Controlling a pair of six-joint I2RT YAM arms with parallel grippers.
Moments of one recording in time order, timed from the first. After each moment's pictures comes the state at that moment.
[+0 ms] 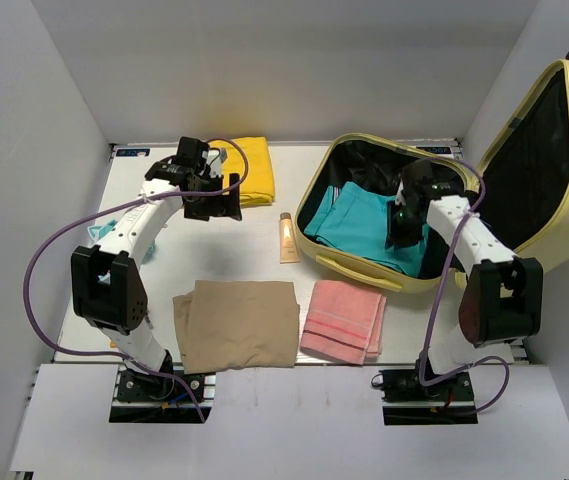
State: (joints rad) left arm -0.26 1.69 1.49 -0.82 0.17 -0.19; right arm 0.17 1.60 1.30 -0.88 -0.04 0.18
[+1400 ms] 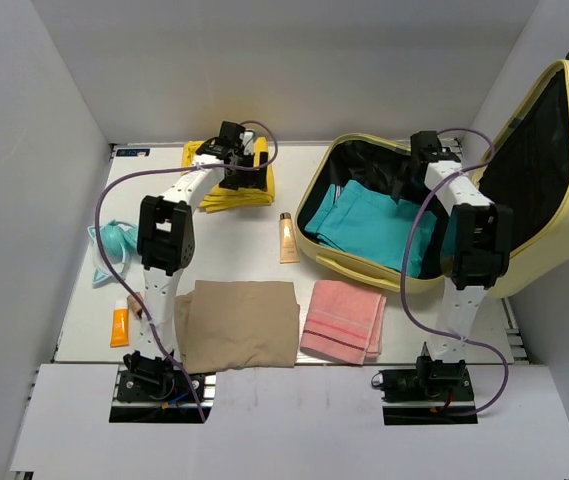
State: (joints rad) left arm -0.30 2.34 2.06 -0.65 0.13 -0.16; right arm 0.05 2.03 1.64 -0.72 0.20 0.34
